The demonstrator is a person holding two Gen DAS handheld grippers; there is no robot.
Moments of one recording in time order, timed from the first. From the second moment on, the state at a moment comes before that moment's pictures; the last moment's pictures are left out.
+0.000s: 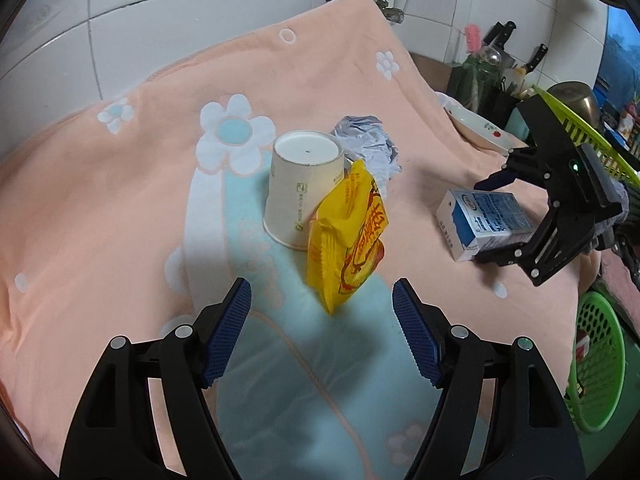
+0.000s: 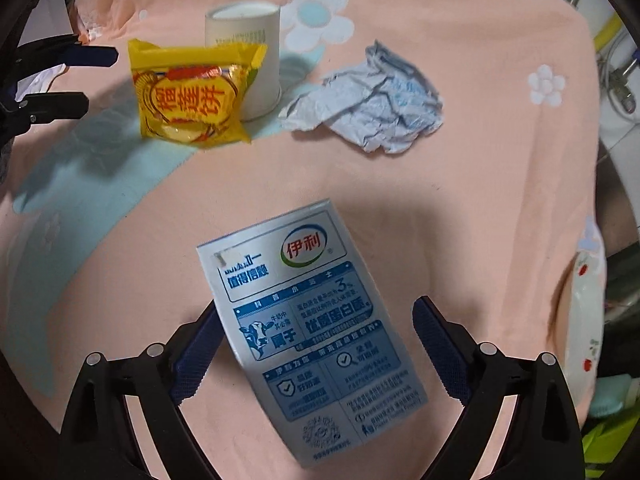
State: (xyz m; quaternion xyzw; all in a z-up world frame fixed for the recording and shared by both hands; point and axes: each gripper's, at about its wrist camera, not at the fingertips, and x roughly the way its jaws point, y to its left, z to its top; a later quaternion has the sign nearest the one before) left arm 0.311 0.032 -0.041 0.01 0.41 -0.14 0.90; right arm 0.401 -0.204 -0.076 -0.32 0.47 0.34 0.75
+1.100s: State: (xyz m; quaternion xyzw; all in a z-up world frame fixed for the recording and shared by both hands) left arm 0.318 -0.002 -0.043 -0.01 0.40 -0.18 0.90; right arm 0.298 -0.239 -0.055 -0.20 0.47 0.27 0.82
